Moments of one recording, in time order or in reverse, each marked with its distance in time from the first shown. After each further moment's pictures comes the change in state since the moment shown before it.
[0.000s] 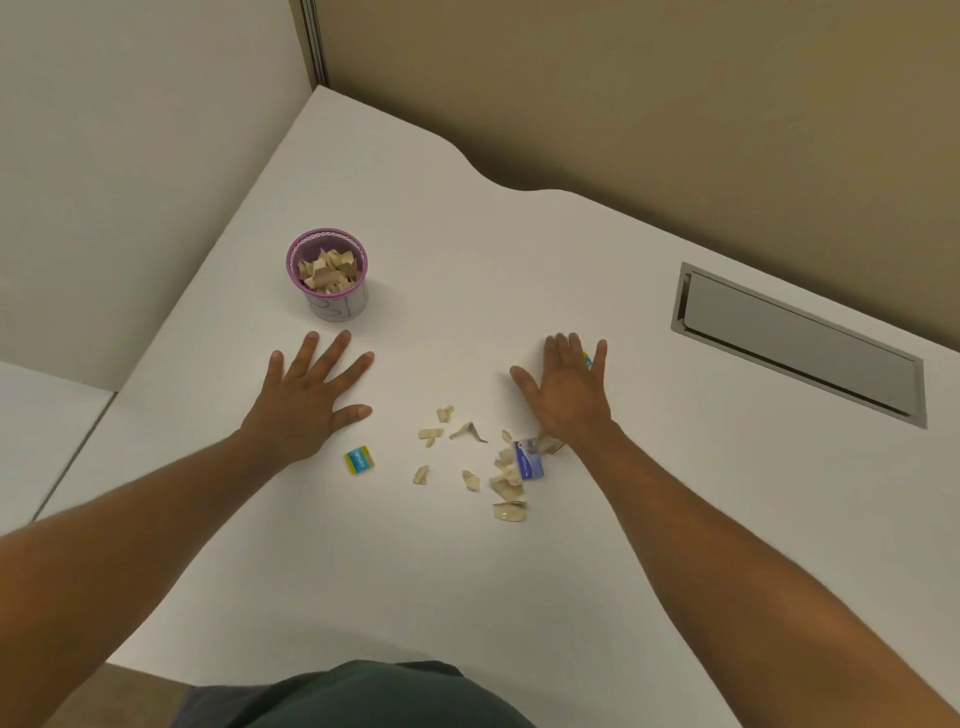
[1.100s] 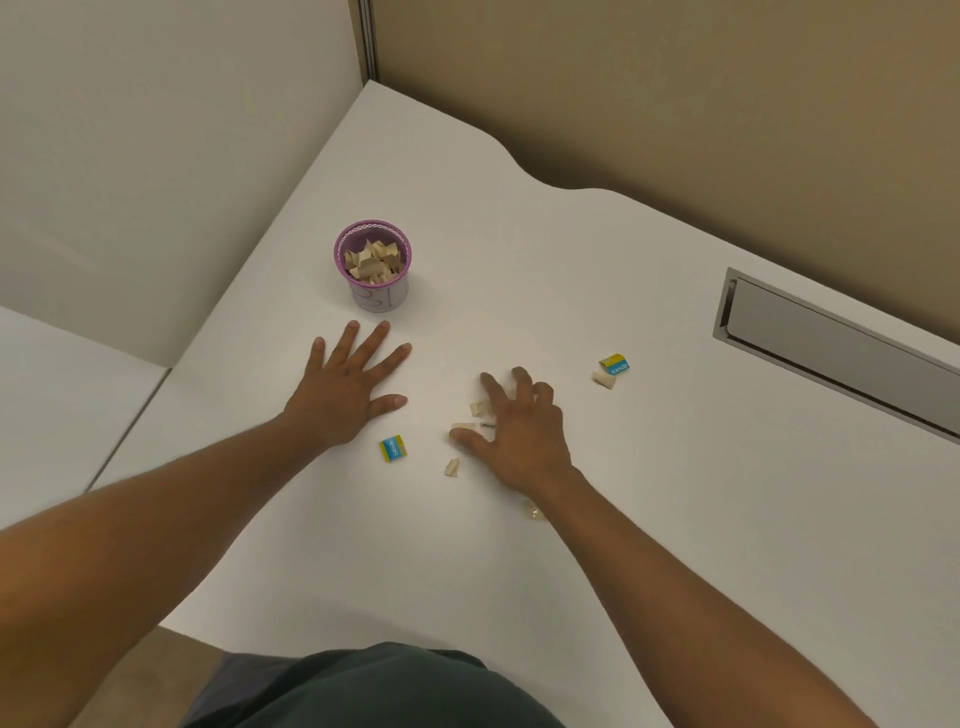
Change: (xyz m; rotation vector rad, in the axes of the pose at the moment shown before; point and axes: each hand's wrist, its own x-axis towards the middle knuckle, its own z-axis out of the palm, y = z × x) left_hand -0.001 0.002 -0.001 -0.014 -0.020 -0.012; right_hand -0.053 -0.089 0.019 0.218 -0.070 -0.145
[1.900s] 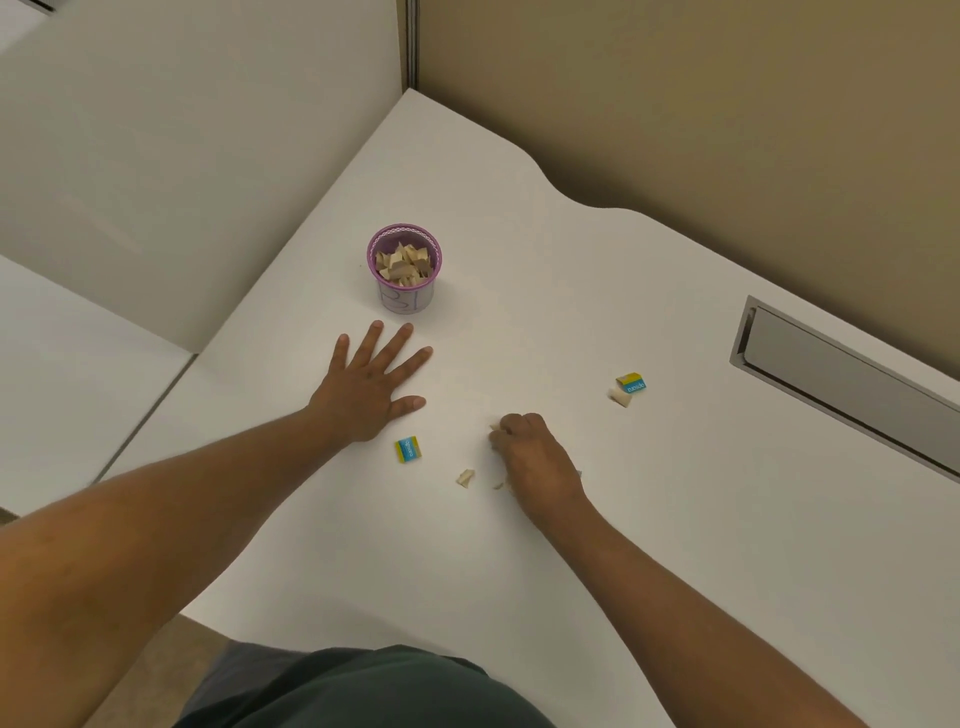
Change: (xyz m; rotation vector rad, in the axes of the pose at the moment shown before) left_hand 0.000 0.003 0.004 0.014 0.017 -0.015; right_hand -0.018 -0.003 -0.005 -0.219 -0.089 -0.297
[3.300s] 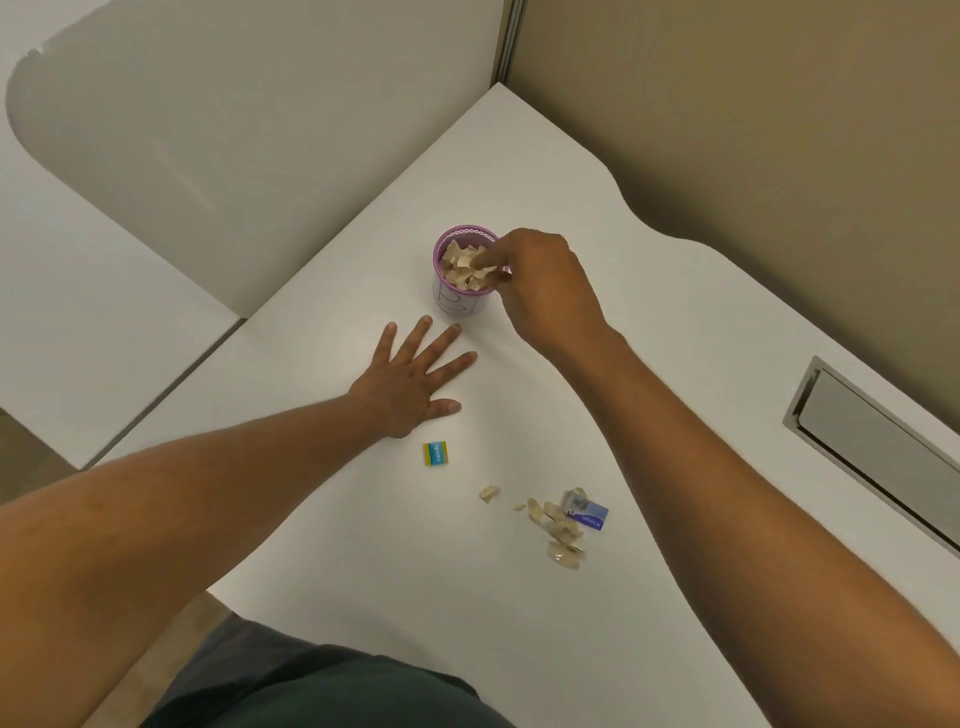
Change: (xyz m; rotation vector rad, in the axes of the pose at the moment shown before) left_hand 0.004 -0.001 0.004 -0.024 -0.038 0.000; right_hand 0.134 -0.049 -0.178 0.258 0.309 -0.074
